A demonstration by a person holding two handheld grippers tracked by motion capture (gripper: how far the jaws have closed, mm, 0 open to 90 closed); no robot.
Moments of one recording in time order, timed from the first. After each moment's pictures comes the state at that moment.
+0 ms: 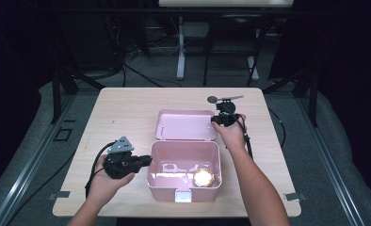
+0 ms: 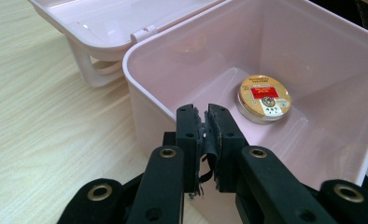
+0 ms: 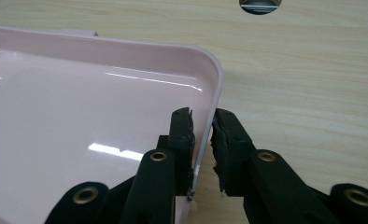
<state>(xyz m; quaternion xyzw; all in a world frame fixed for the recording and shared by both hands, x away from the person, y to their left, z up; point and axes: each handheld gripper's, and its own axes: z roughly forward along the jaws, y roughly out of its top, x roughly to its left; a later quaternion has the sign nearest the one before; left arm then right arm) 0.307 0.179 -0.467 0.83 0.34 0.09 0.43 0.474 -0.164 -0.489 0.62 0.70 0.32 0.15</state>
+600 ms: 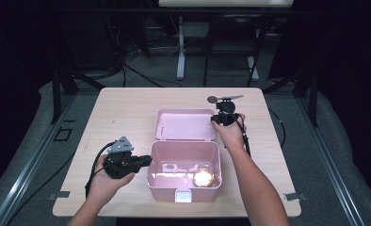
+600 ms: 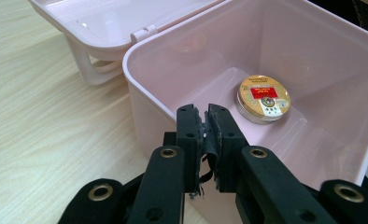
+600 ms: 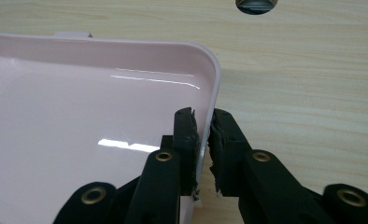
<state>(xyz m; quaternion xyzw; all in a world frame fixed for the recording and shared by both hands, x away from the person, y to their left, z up) 0.308 0.179 -0.467 0.83 0.34 0.09 0.43 0.475 -0.162 -0.486 0.63 0.69 0.32 0.15</state>
